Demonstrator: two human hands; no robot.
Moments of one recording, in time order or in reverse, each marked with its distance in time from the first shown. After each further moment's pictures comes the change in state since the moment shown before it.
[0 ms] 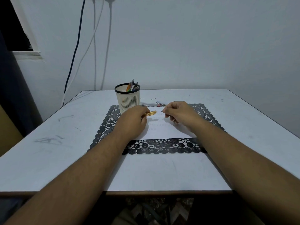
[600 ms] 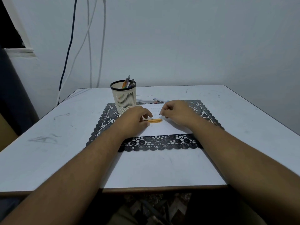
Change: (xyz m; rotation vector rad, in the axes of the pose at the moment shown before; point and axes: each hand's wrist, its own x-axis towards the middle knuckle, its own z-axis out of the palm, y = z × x) left_hand 0.000 -0.001 0.002 -0.100 -0.189 0.039; right_hand 0.000 0.008 -0.002 -0.379 -0.010 -0.136
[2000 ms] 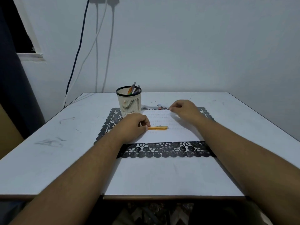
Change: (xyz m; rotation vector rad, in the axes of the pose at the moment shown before) left_hand -0.007 -0.009 -0.010 -0.071 -0.042 -0.108; right_hand 0.036 0.019 -0.012 0.094 0.131 0.104
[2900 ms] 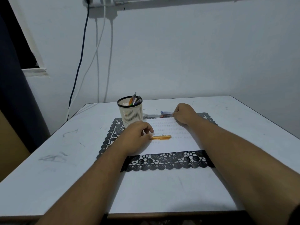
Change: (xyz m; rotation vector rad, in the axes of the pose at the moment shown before) left_hand -0.002 -0.002 0.000 -0.080 0.059 0.005; right_hand 0.072 0.020 0.023 -0.365 0.056 0.102
